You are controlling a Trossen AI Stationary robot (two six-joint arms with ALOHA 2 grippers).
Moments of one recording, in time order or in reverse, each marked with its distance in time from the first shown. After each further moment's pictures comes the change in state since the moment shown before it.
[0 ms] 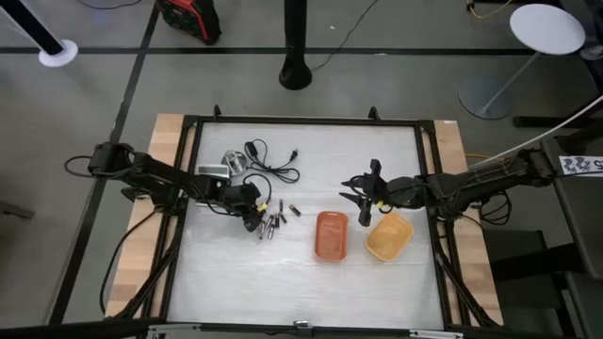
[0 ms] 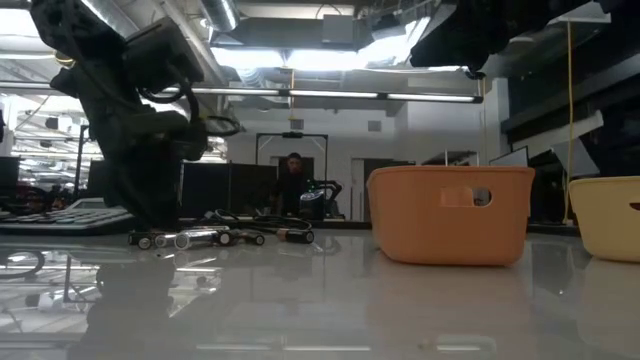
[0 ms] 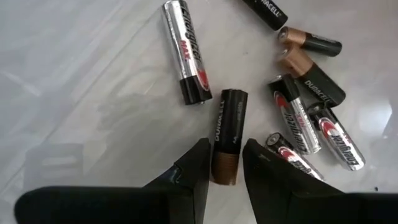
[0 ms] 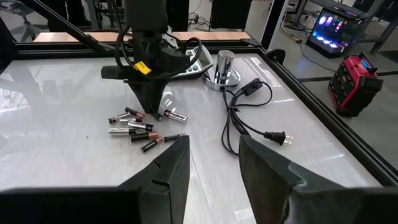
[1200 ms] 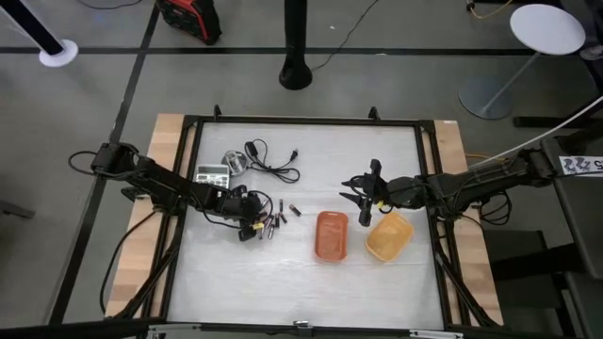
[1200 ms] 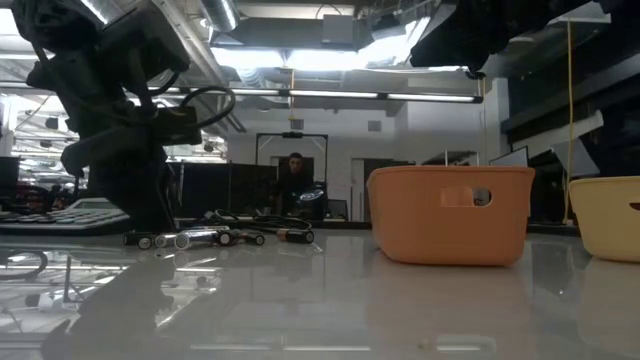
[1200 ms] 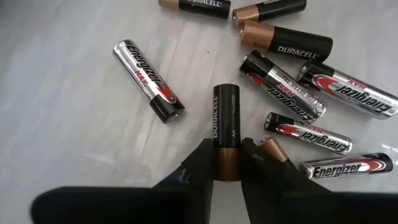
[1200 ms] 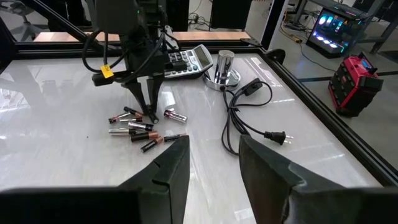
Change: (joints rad) left arm -0.143 0.041 -0.003 0.030 -0.194 0.349; right arm 0.000 0.000 0.000 0.000 0.000 0.000
